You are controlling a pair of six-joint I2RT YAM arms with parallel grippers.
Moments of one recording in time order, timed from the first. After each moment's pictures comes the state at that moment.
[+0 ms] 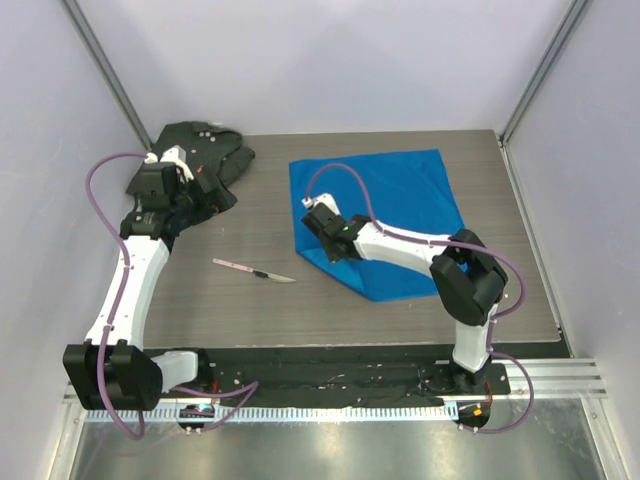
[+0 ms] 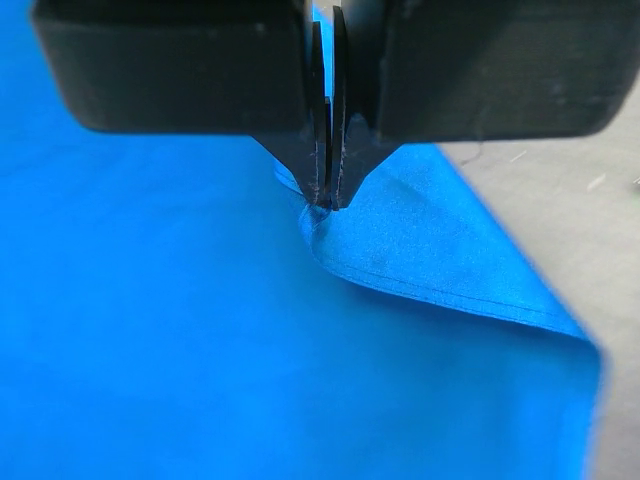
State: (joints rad) left arm -0.01 1.20 1.13 -0.55 0.17 -0.45; right arm 0.87 1.87 1.33 -0.51 0.42 0.29
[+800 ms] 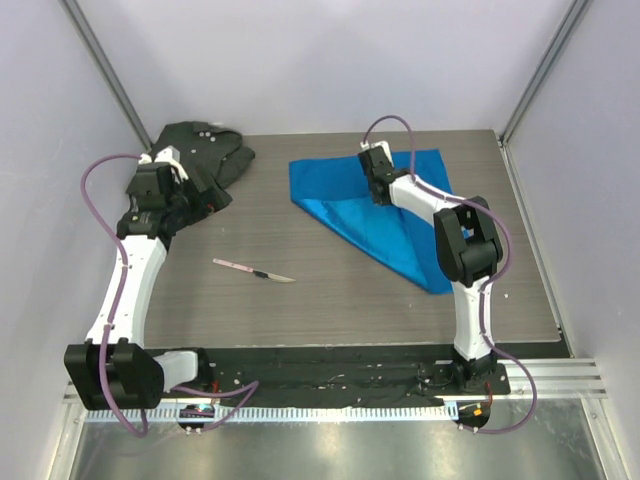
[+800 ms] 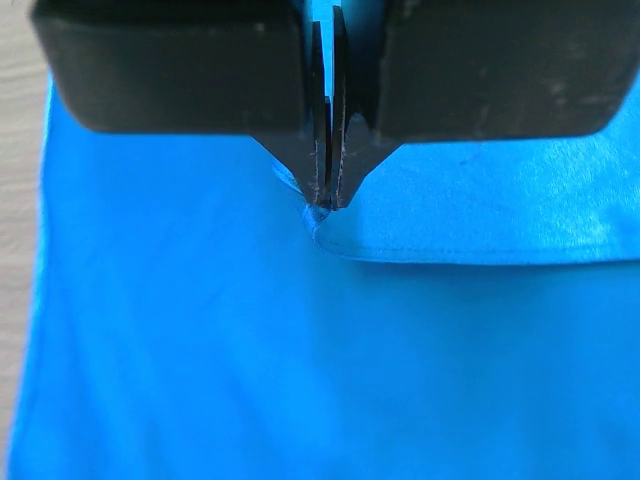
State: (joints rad) left arm 0.02 1.21 1.13 -0.55 0.17 -0.45; right arm 0.42 2.10 1.58 -0.39 0.48 0.08
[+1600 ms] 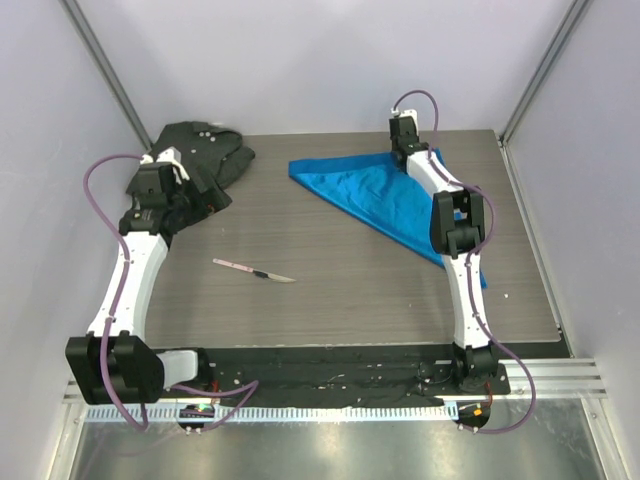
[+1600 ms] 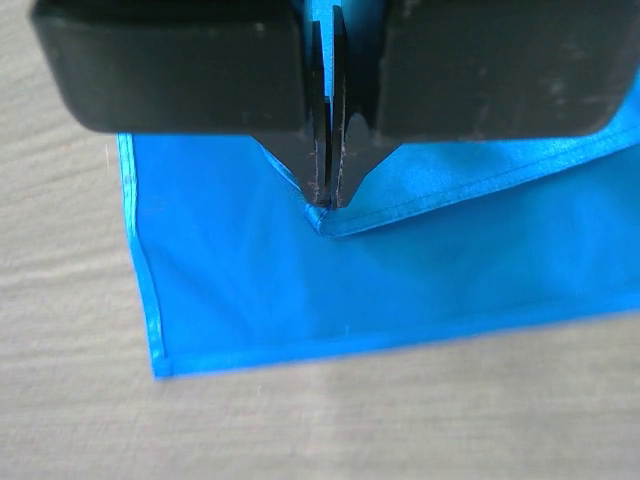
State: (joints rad) left arm 0.03 1.24 1.13 -0.55 0.16 -0.45; right arm 0.20 2.52 2.17 -0.37 0.45 0.00
